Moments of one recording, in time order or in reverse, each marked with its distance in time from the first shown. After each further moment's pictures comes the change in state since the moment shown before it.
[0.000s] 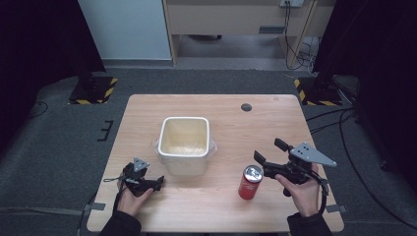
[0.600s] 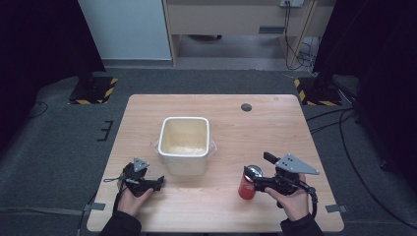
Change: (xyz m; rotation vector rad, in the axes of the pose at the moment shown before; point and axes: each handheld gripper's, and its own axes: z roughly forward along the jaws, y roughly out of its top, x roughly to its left) left arm 0.000 0.000 0.000 -0.001 0.001 -0.001; right arm 0.018 -0.036 0.010 0.114 0.062 -0.024
